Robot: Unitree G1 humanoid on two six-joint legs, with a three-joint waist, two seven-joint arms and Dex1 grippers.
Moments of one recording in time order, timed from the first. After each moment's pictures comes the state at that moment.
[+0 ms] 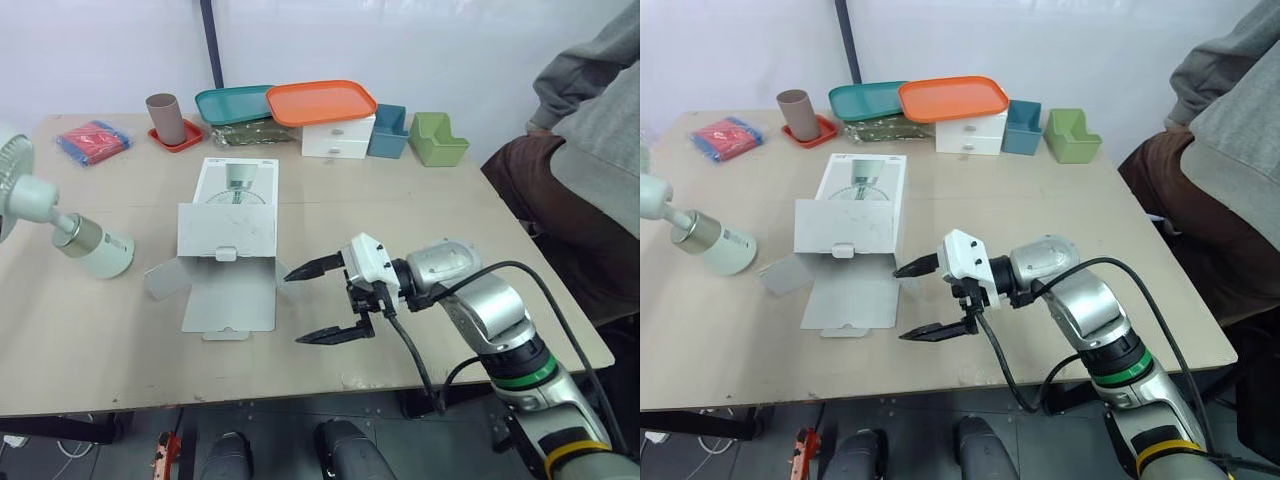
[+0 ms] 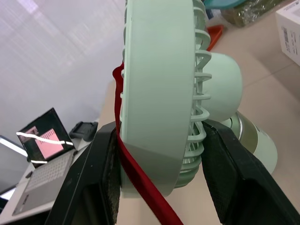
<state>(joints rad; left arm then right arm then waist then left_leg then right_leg) 0.15 0.91 0.87 -0.47 -0.35 0.65 -0.46 -0.64 -0.53 0.31 -0.23 0.40 0.41 1.26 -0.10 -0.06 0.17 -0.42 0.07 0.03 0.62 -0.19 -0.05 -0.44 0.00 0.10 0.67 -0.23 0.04</state>
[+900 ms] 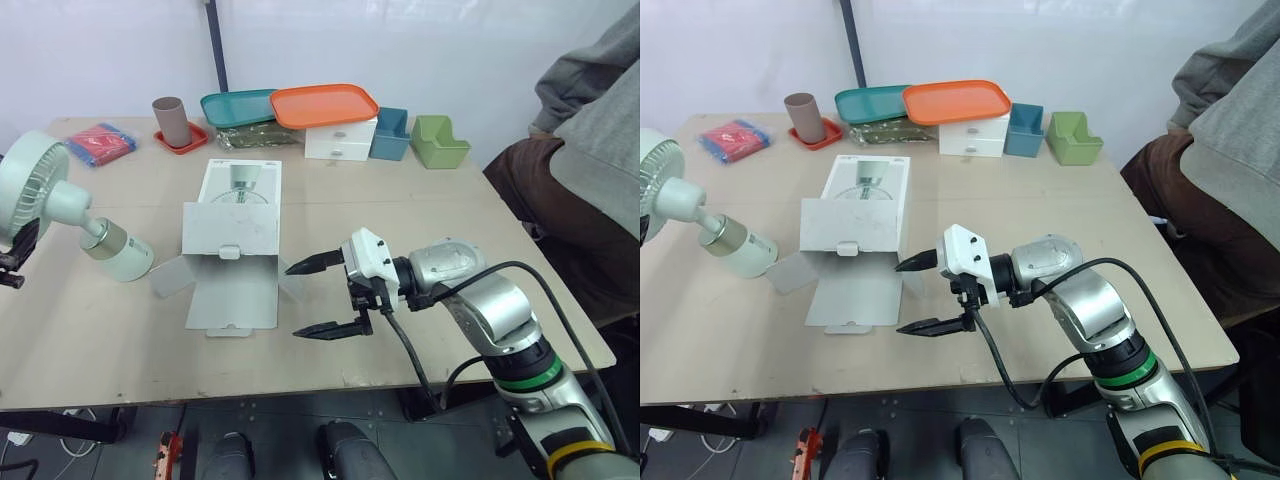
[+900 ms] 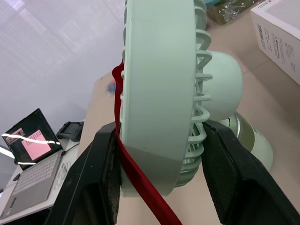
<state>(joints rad) 0.08 0.85 0.75 -0.52 -0.28 0.68 -0.44 -0.64 -0.54 0.31 -0.28 0.41 0.46 1.19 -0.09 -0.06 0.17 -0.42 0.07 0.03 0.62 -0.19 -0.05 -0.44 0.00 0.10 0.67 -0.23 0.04</state>
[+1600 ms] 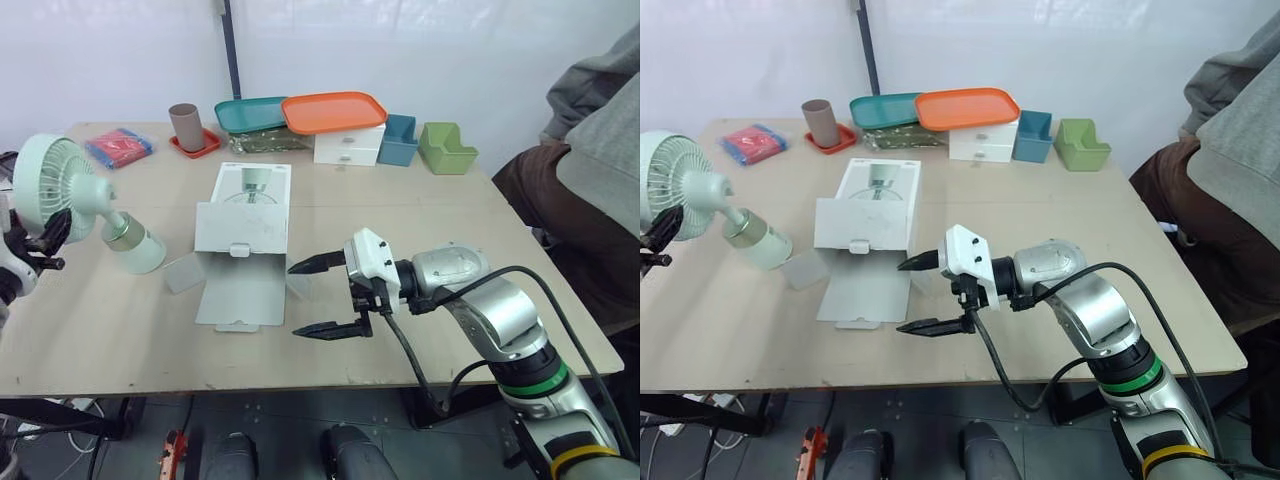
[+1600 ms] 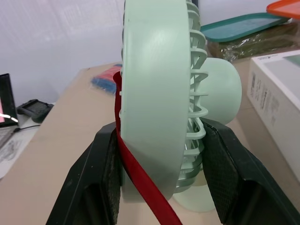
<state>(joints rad) -0.18 0.66 0.69 -0.40 -0.43 0.80 -0.36 -0.62 -0.55 0.30 -0.32 0.43 0.50 1.13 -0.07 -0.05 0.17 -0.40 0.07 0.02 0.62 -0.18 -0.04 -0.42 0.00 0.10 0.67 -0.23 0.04</state>
